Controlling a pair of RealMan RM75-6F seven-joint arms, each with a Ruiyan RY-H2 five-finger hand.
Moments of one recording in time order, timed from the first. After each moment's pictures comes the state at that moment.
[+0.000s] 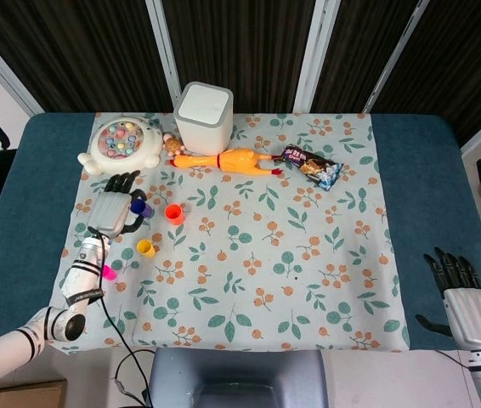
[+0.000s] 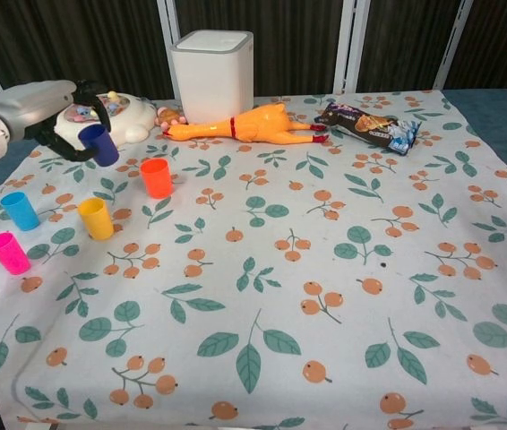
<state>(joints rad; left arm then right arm) -0.75 -1.58 -0.30 -1.10 1.17 0.94 0.16 0.04 -1.08 0.01 -1.69 -1.52 1.44 -0.16</state>
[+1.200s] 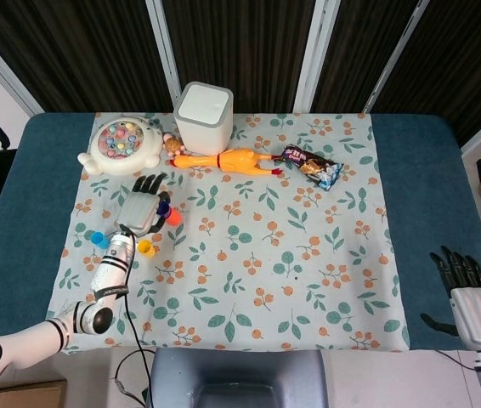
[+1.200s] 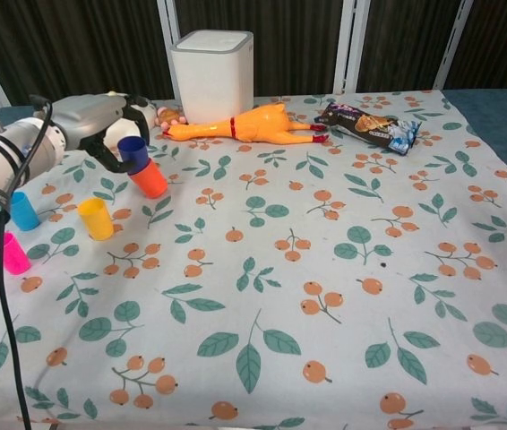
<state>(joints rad) -0.86 -1.69 -0.28 -1.04 1.05 0.89 0.32 0.04 -1.07 0.01 -1.69 -1.51 1.46 -0.13</state>
